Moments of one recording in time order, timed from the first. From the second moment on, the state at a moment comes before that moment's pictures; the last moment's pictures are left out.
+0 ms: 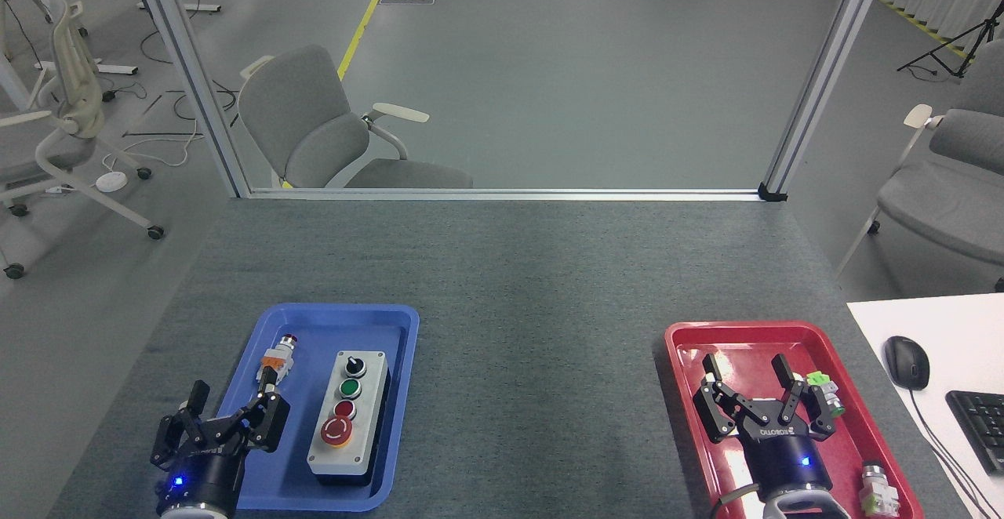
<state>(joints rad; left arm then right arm) -0.03 0.13 0.15 -1.39 -1.18 -0.13 0.18 -0.06 -0.17 0.01 -1.36 1.24 -0.12 -0.20</state>
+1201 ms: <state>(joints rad) 0.22 0.12 0.02 -1.68 -1.20 -0.15 0.20 -0.05 -0.16 0.12 -1.34 1.30 0.03 -0.19</state>
